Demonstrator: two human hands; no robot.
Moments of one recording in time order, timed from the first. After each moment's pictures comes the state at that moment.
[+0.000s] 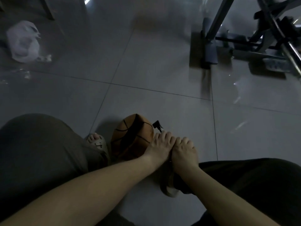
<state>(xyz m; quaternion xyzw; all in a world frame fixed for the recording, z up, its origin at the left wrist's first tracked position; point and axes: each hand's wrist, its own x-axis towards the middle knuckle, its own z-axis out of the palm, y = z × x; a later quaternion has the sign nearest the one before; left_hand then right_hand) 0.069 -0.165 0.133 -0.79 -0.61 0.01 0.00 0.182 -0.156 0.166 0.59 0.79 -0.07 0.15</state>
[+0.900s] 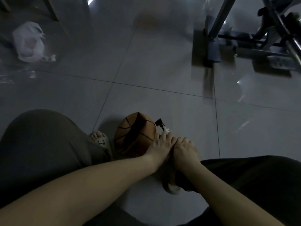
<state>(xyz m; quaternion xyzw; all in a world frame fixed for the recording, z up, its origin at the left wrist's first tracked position) 0.071 -0.174 0.141 -0.78 -0.61 0.11 -0.02 0.186 -0.153 0.173 0.55 0.80 -0.13 0.20</state>
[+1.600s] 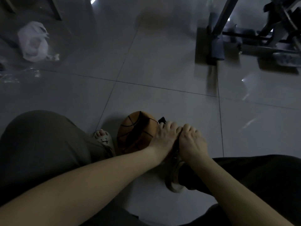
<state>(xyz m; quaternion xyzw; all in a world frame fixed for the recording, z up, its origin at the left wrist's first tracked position) 0.070 -0.162 0.164 -0.77 -0.62 -0.08 0.10 0.187 -0.141 0.193 0.58 0.80 -0.12 0.07</state>
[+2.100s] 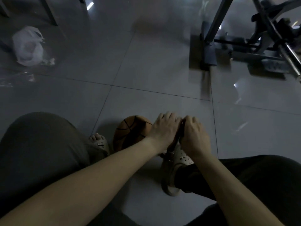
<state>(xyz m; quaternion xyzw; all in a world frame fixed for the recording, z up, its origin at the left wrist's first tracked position) 0.062 -0.137 0.216 -0.80 -0.58 -0.13 0.02 0.195 -0.128 0.235 0.59 0.79 -0.11 -0.06</state>
